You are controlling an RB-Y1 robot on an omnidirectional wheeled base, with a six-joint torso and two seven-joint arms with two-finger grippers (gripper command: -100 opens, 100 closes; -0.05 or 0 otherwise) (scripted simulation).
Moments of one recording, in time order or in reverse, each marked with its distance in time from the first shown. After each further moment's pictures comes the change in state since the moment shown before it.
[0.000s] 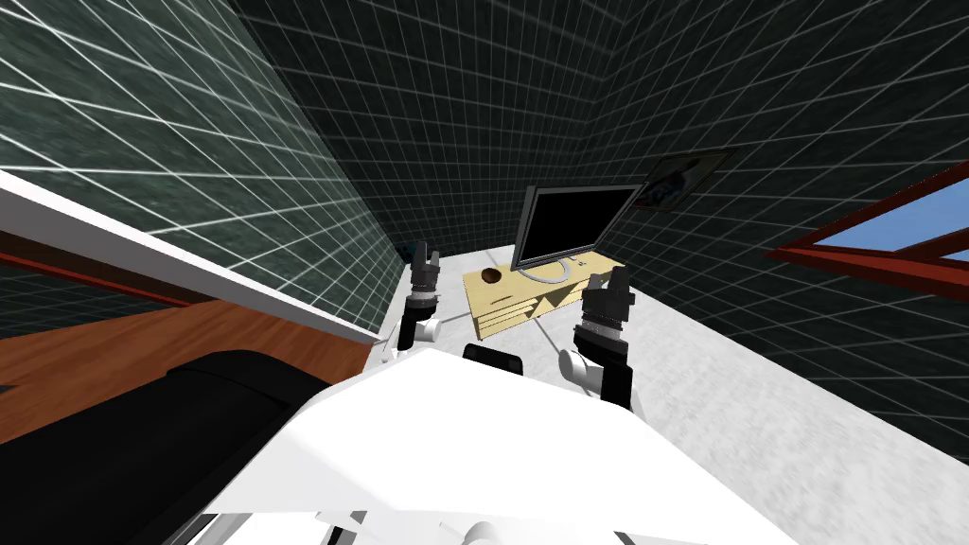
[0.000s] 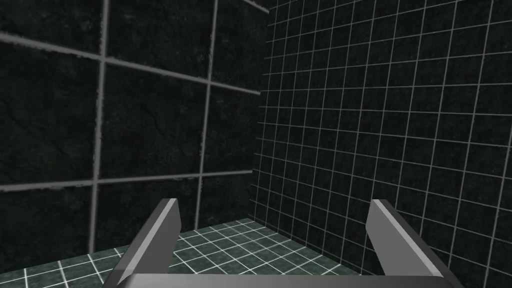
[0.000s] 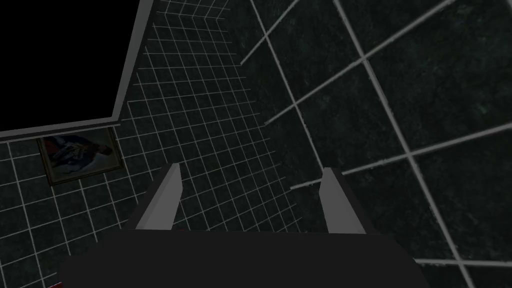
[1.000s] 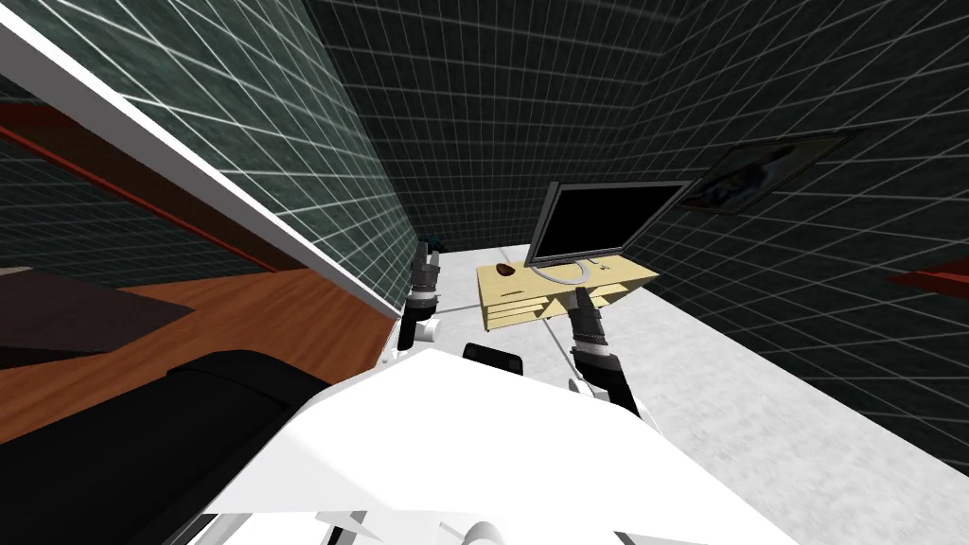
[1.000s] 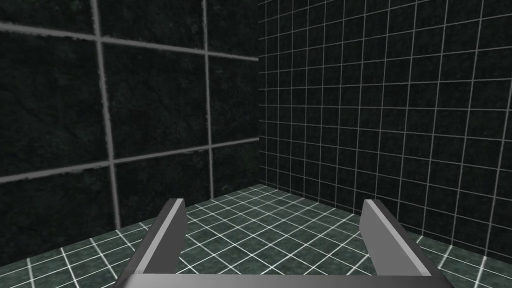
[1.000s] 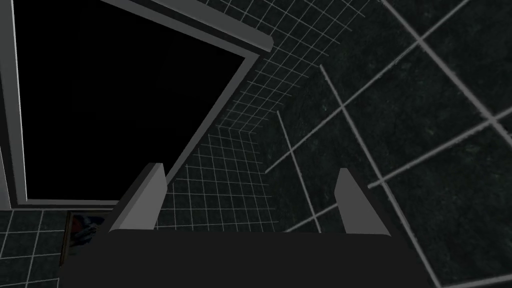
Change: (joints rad) left arm 0.000 0.000 0.000 0.000 0.000 0.000 0.000; right arm 0.139 -0.281 0.084 0.060 -0.034 0.010 0.097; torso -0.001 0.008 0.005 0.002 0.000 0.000
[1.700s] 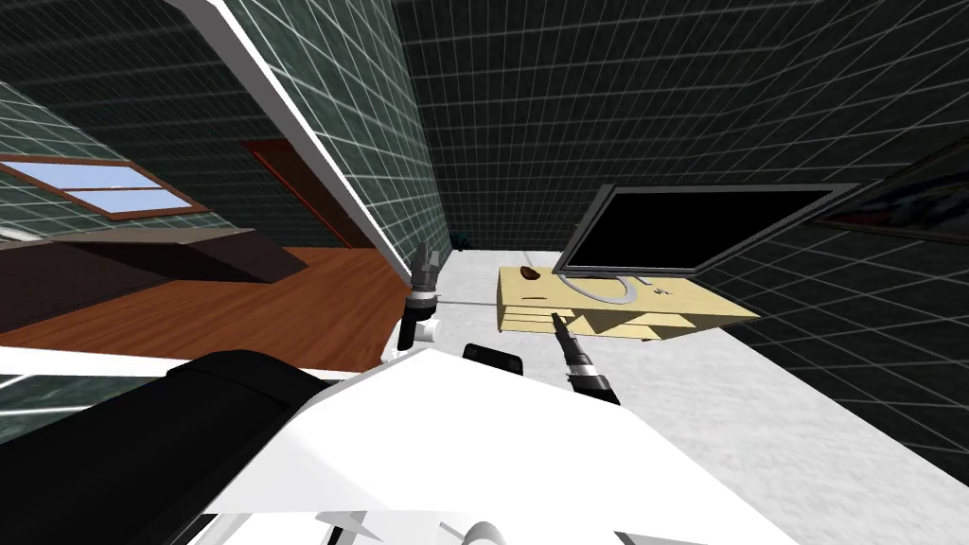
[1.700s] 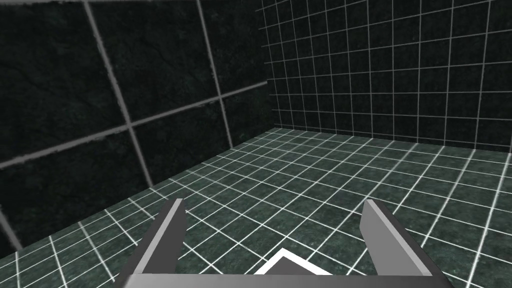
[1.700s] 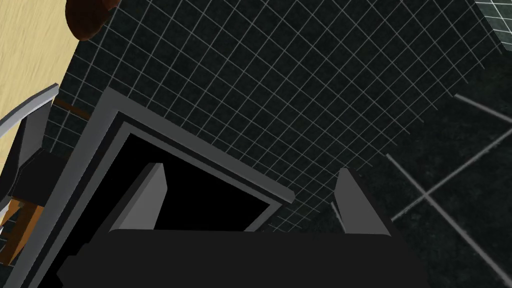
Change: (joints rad) left arm 0.000 0.000 0.000 0.000 0.000 0.000 0.000; right arm 0.104 -0.190 0.094 0.146 -0.033 0.047 0.165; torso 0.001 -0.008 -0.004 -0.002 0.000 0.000
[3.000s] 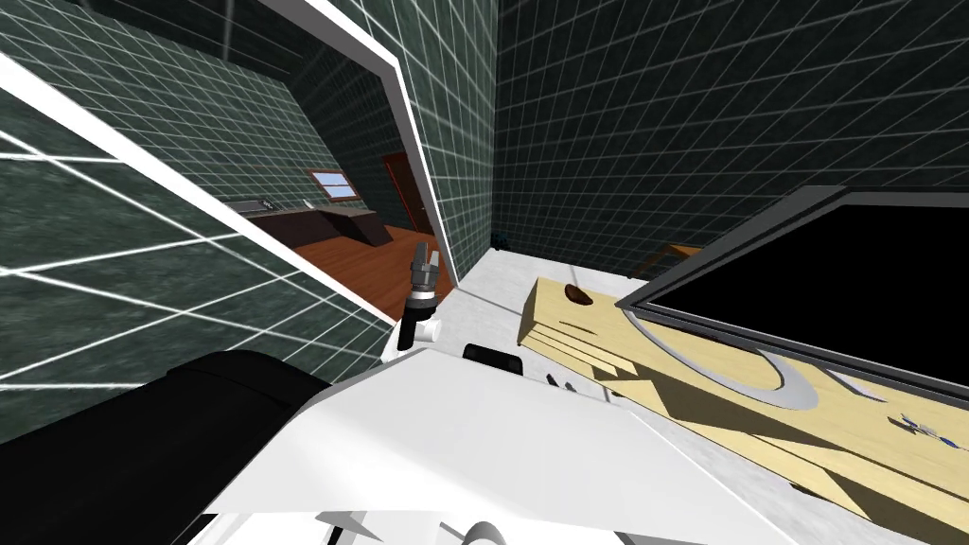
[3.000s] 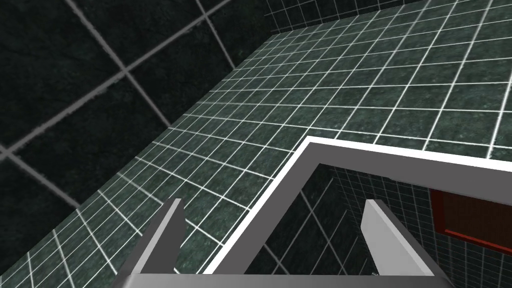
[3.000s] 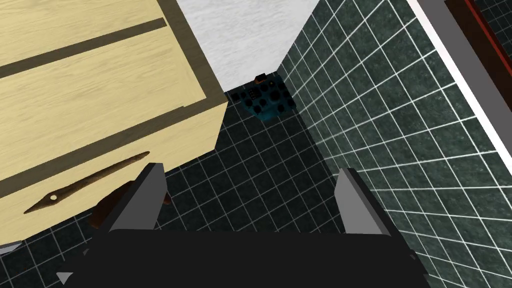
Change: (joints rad) left arm 0.000 0.000 0.000 0.000 0.000 0.000 0.000; right arm 0.168 -0.293 0.146 0.276 -0.029 0.062 0.306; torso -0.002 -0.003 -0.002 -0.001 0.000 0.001
